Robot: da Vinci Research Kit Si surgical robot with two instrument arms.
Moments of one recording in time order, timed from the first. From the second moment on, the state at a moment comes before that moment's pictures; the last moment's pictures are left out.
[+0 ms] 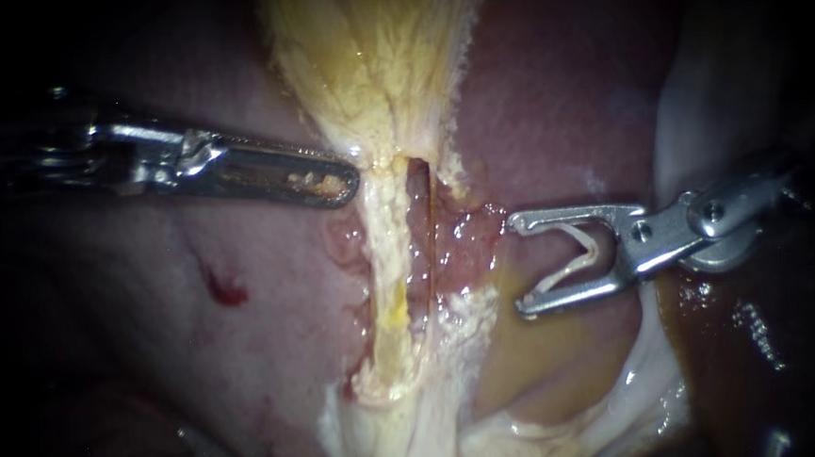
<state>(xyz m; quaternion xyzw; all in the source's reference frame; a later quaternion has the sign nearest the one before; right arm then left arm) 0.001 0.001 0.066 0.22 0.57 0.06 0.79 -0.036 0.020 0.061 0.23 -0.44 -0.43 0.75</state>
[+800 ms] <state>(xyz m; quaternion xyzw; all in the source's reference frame) 0.001 0.001 0.066 0.22 0.57 0.06 0.79 -0.030 0.023 0.056 0.22 -0.44 -0.45 0.74</state>
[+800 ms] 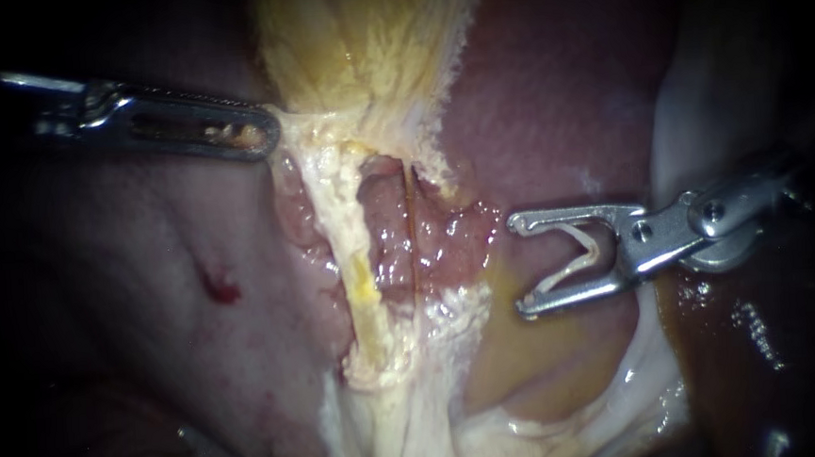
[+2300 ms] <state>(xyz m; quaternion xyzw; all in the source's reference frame) 0.013 -0.003 0.073 0.26 0.55 0.10 0.79 -0.031 0.023 0.055 0.22 -0.44 -0.45 0.74</state>
